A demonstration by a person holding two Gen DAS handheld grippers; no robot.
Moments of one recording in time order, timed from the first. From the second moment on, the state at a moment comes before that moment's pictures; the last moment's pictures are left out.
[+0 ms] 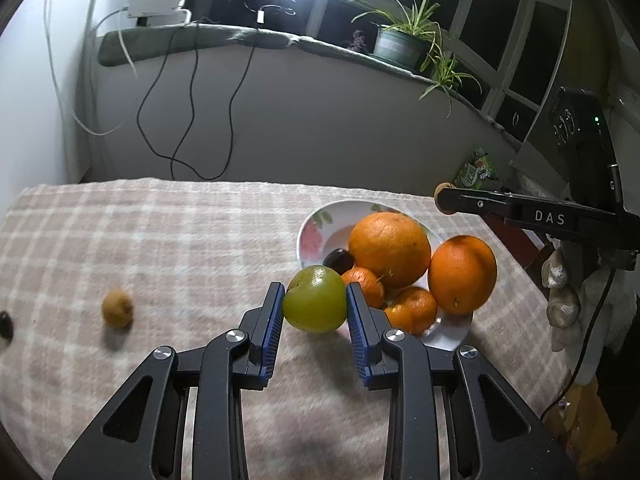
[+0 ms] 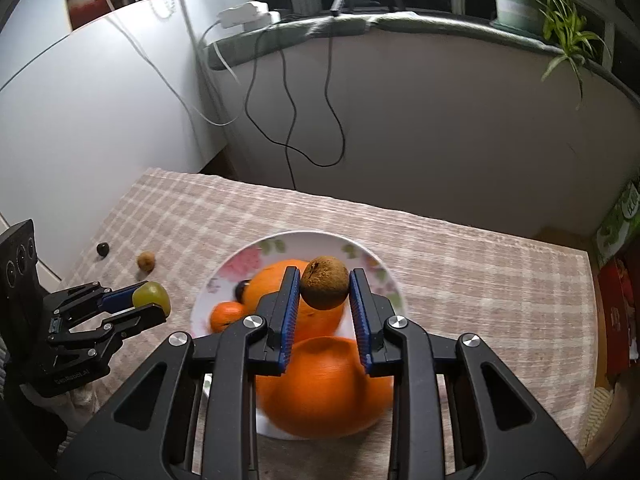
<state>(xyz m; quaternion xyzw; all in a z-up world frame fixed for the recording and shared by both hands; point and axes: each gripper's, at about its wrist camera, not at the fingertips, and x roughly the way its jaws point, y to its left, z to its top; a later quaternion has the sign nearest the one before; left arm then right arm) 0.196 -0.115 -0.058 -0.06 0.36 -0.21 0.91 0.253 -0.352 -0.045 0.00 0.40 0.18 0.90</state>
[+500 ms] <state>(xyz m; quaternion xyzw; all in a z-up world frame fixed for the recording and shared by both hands) 0.227 -0.130 -0.068 -0.07 0.37 -0.21 0.90 0.280 -0.369 -0.063 0.02 0.43 0.20 0.88</state>
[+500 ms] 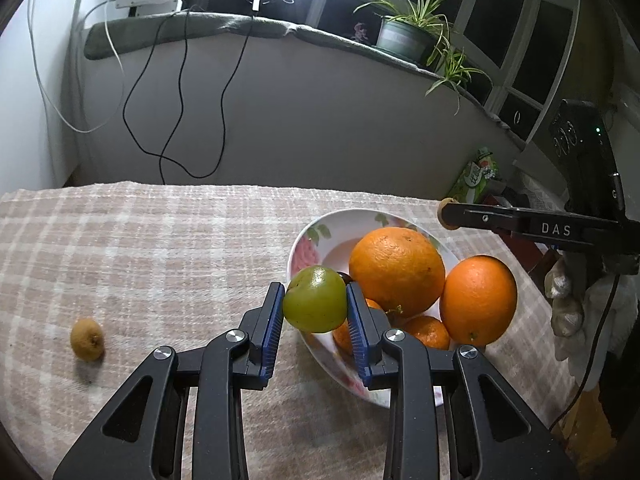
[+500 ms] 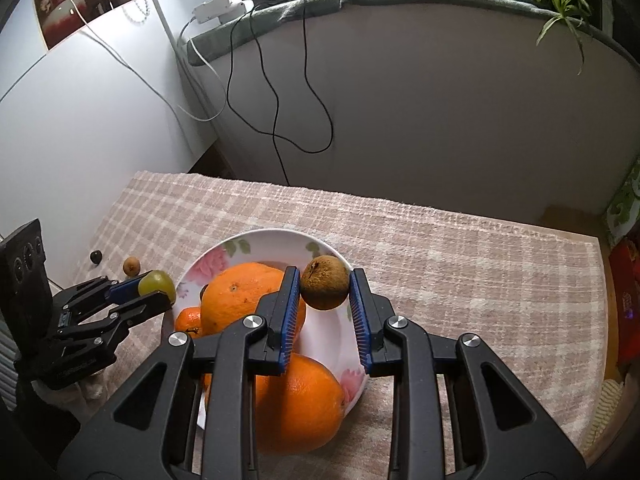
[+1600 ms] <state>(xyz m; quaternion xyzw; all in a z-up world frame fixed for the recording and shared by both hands) 0.216 -0.132 -0.054 -0.07 0.37 -0.22 0.90 0.258 -0.357 -0.040 0.01 0.41 0.20 0.89</state>
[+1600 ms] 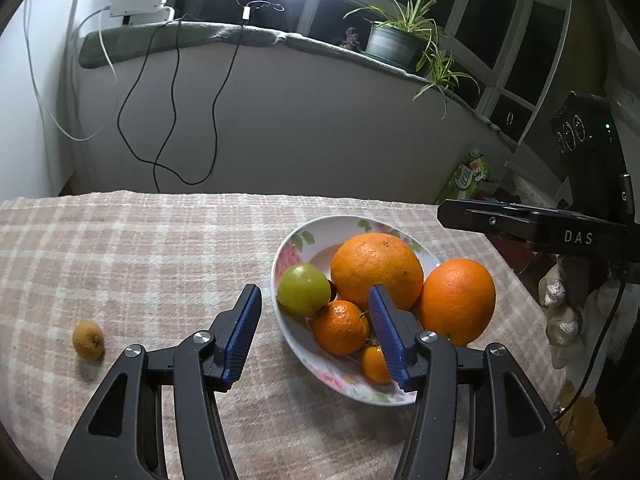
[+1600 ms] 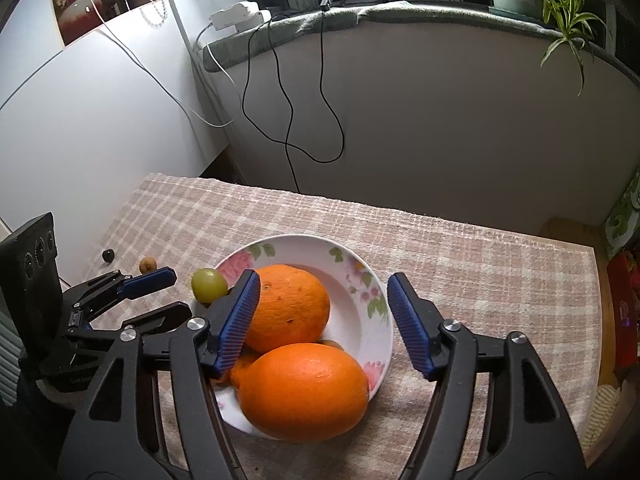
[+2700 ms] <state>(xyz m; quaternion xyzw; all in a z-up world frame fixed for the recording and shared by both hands) 0.153 -0.017 -0.057 -0.08 0.36 -0.11 0.92 0.206 -0.282 -0.018 -0.02 0.37 0.27 0.89</state>
